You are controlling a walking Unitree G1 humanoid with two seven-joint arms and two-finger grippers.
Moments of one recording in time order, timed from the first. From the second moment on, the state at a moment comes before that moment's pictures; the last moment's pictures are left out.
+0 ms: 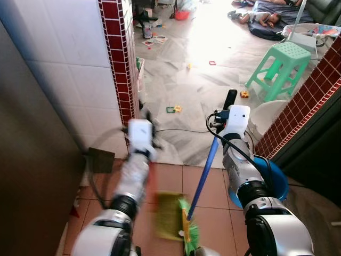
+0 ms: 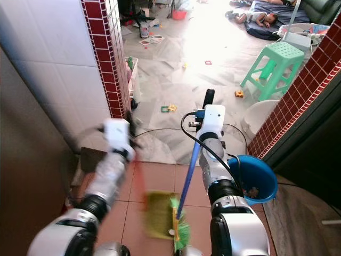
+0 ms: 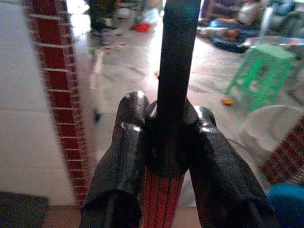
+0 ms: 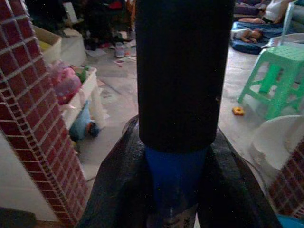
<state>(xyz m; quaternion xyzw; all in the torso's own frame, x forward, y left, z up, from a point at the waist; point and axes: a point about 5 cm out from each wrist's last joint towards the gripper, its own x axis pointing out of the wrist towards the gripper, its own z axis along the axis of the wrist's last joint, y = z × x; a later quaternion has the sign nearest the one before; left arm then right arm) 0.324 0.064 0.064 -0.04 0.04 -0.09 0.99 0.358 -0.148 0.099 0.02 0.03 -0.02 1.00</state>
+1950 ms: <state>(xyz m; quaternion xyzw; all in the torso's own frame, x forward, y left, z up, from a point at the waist) 0.324 0.140 0.086 -0.02 -0.04 -0.06 1.00 0.338 -0.177 0.127 -0.07 -0.08 0.00 0.99</state>
